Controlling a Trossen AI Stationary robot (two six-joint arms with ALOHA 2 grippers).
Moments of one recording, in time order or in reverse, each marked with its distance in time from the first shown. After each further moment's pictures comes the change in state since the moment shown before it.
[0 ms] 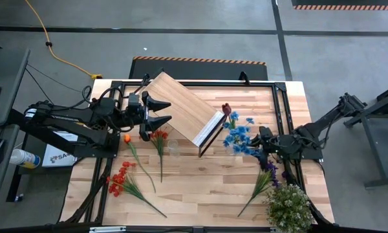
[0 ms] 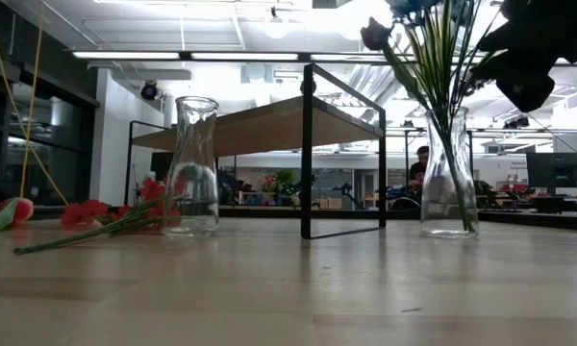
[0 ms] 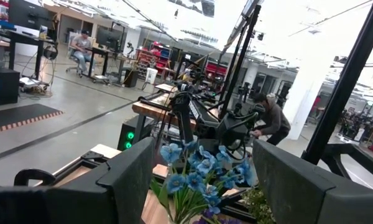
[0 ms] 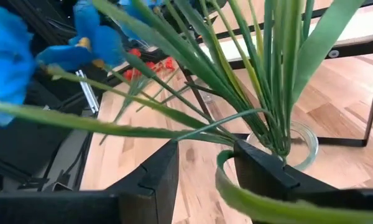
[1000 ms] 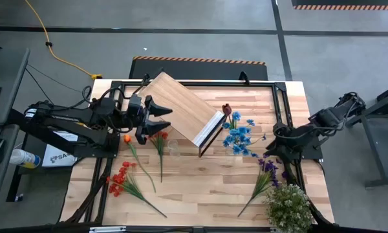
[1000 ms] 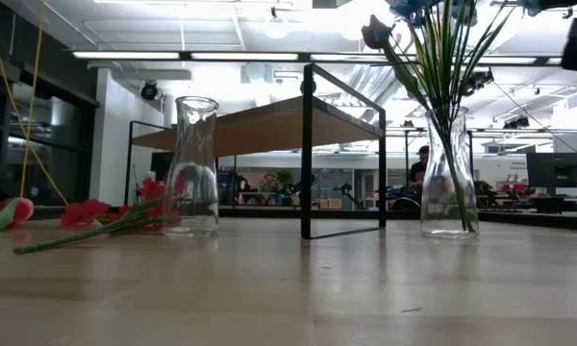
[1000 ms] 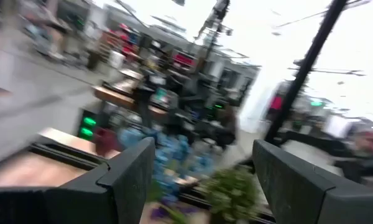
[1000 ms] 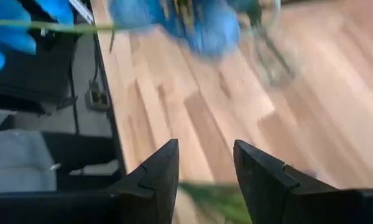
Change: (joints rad) left arm 0.000 0.000 0.000 -0.007 0.160 -0.129; right arm 0.001 -0.071 0.424 -0.906 -0.393 0.402
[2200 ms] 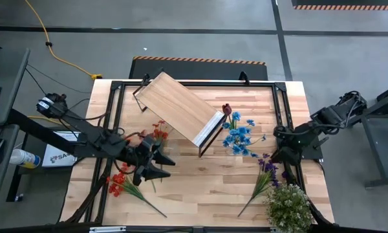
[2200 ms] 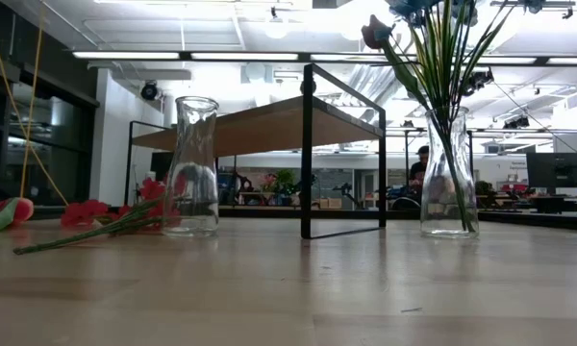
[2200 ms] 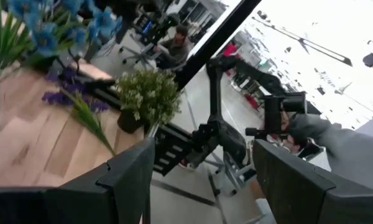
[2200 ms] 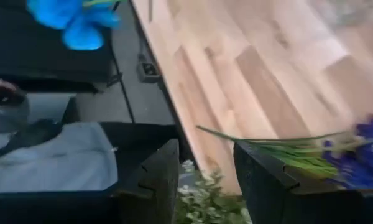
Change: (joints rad) left arm -0.425 0.183 0.000 -0.018 -0.141 -0.366; right arm 0.000 0.093 0.080 0.091 -0.218 0.140
